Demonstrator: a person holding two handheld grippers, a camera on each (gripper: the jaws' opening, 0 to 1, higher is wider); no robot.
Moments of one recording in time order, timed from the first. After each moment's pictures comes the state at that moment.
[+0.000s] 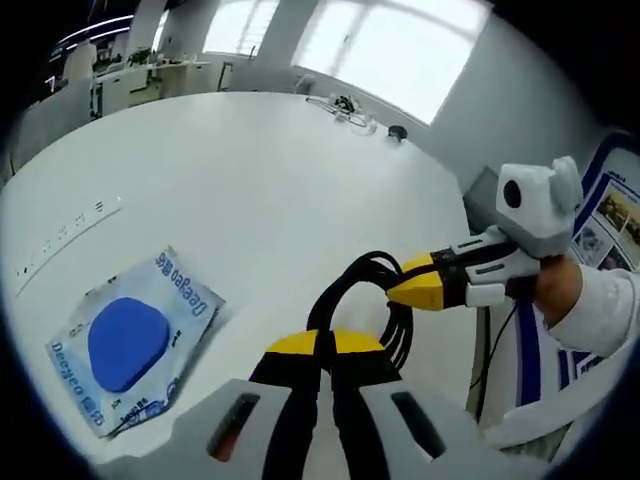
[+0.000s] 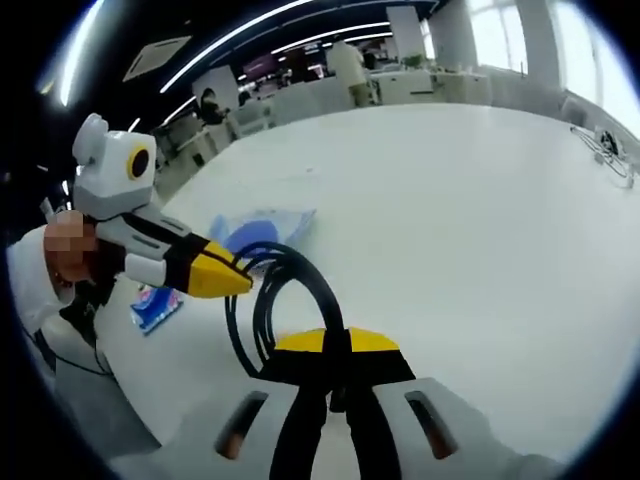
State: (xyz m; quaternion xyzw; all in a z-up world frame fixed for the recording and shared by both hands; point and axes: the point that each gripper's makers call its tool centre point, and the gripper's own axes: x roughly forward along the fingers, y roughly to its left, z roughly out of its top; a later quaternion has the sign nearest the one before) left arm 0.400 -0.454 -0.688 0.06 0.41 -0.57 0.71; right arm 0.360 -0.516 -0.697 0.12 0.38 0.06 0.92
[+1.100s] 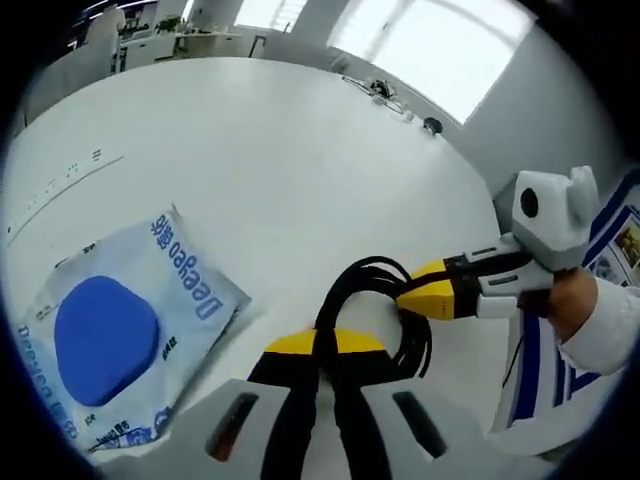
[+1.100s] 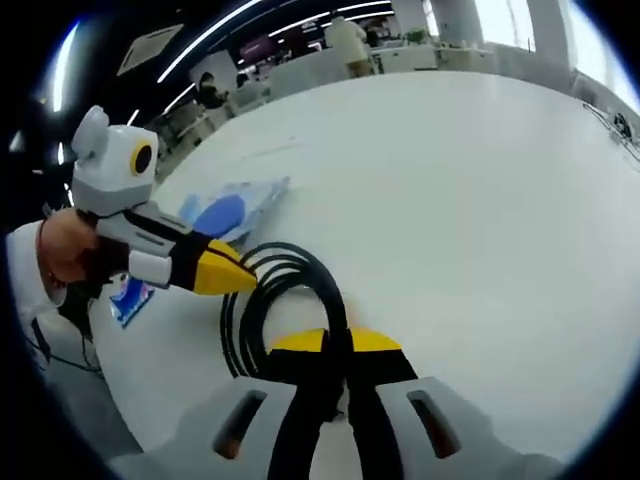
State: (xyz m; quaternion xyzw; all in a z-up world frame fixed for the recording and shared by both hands) left arm 0.432 -0.467 -0.751 0.05 0.46 -0.52 0.72; right arm 0.386 -0.528 -0.756 0.12 0.42 0.07 0.90
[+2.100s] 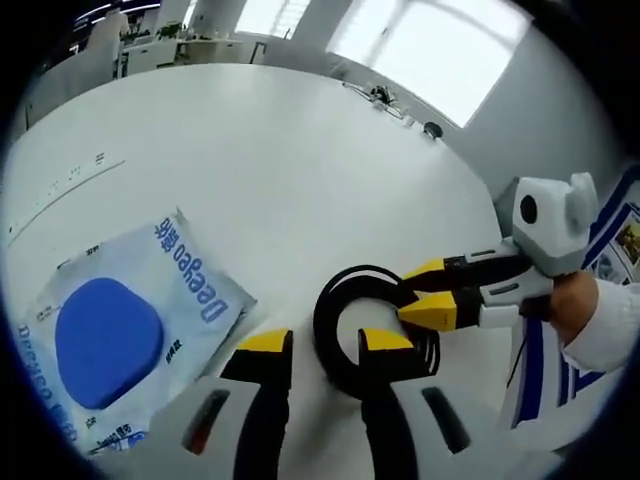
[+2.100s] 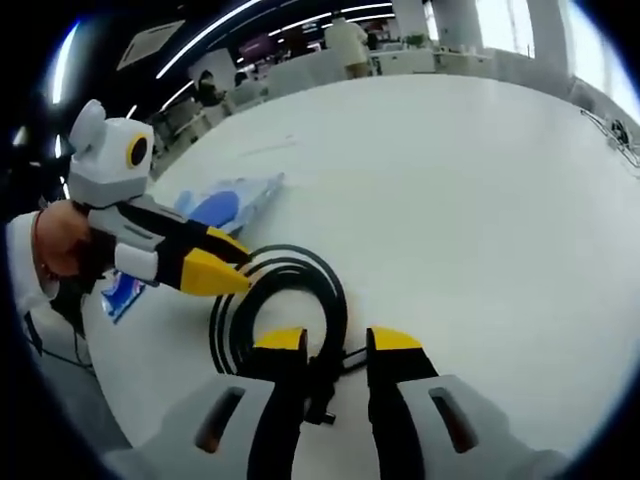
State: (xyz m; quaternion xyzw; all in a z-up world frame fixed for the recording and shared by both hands) left arm 0.433 -0.465 -0.747 0.04 0.45 -0.52 0.73; right arm 0.384 -0.529 -0.756 0.11 0.41 0.06 0.90
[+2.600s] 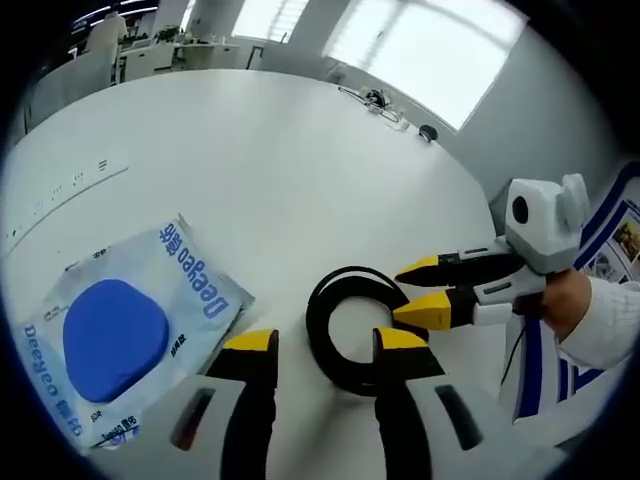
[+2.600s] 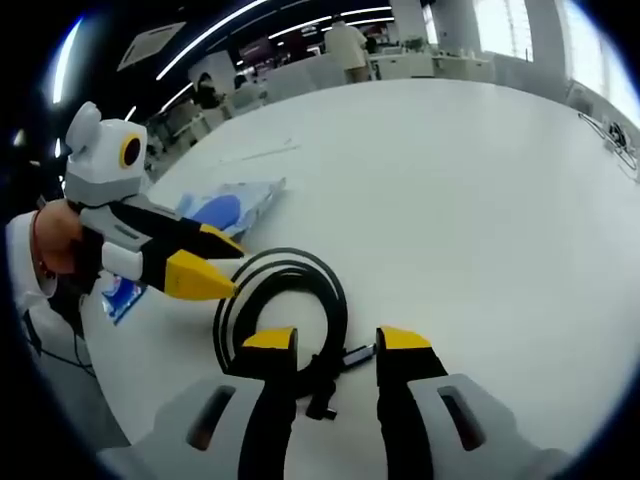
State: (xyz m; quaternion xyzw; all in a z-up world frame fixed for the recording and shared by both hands) left arm 0.428 -0.458 -0.734 0.04 0.44 -0.53 0.72; right arm 0.381 -0.530 -0.750 0.11 0.40 0.06 0.91
